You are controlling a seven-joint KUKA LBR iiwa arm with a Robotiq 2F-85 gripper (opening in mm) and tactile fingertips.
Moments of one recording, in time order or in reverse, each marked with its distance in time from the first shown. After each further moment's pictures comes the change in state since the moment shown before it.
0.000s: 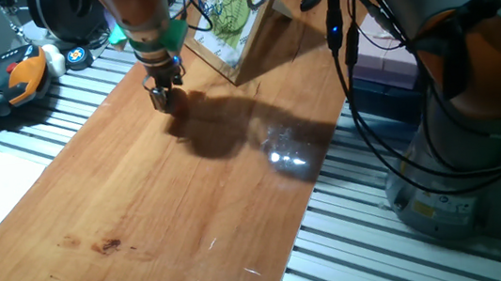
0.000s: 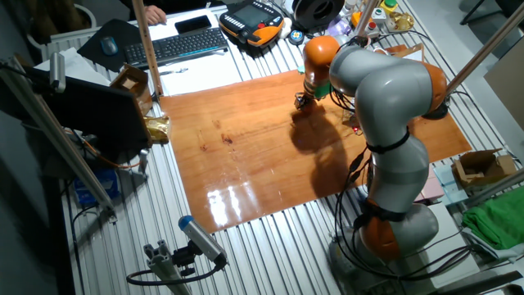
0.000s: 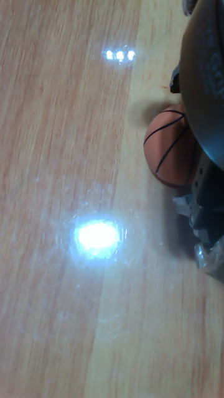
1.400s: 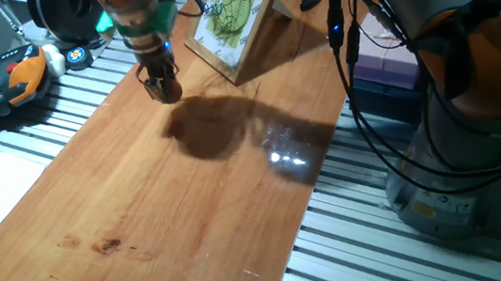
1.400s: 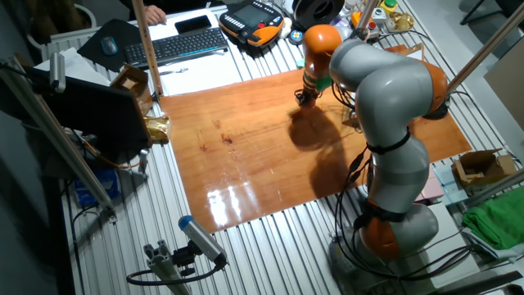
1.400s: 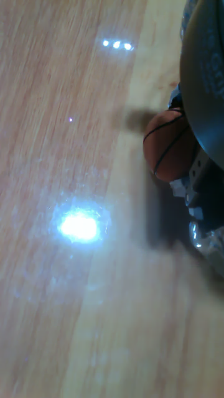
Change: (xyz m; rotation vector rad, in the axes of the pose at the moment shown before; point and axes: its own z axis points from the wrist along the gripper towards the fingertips) arm 0.002 0.008 -0.056 -0.020 0.072 -0.076
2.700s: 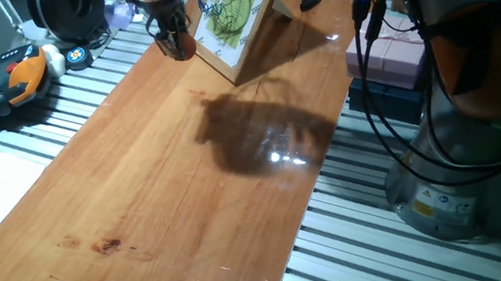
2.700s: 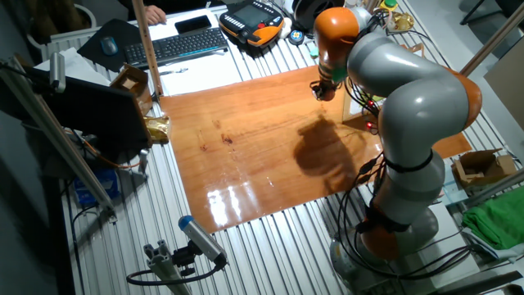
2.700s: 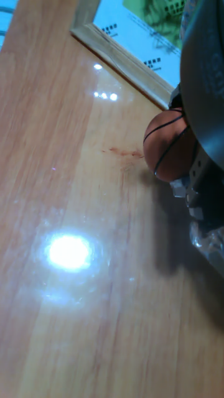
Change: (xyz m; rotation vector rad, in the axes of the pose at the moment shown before) arm 0.051 -0.029 -0.106 0.067 0.025 0.018
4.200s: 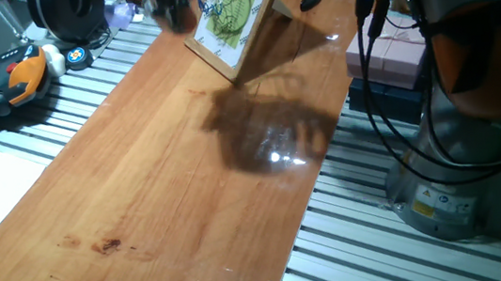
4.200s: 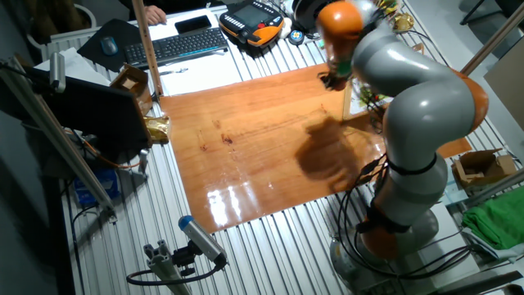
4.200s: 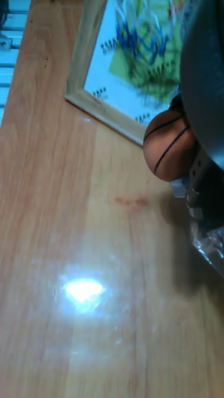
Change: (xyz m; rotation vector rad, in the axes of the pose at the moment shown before) arm 0.001 -0.059 -0.038 0.089 -0.019 0.103
